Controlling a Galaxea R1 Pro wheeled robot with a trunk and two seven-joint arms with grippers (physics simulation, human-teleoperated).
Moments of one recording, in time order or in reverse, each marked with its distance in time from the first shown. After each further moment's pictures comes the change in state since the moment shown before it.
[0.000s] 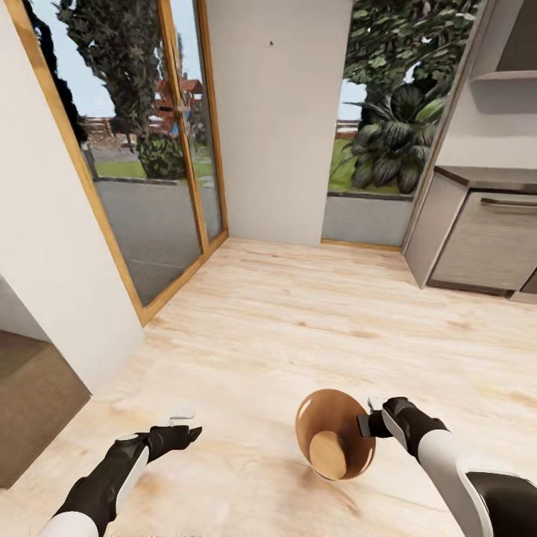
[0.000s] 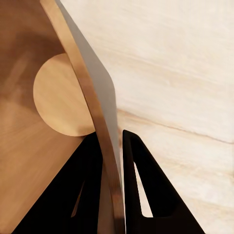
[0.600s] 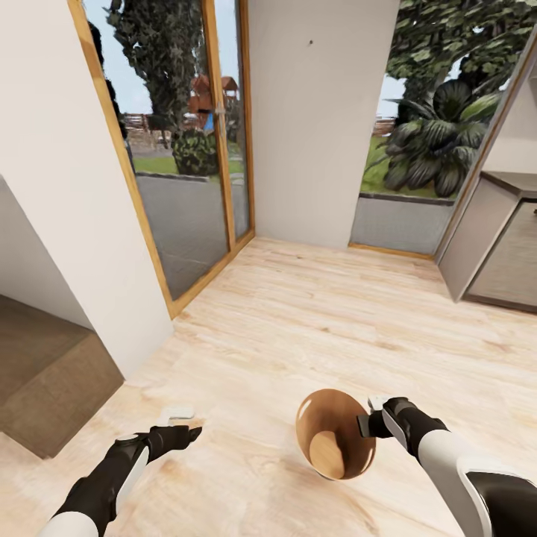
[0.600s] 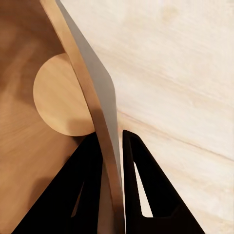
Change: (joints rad) left arm 0.000 0.000 0.000 0.000 0.000 0.000 0.001; right arm 0.000 -0.001 -0.001 0.000 -0.001 0.000 0.000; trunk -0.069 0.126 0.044
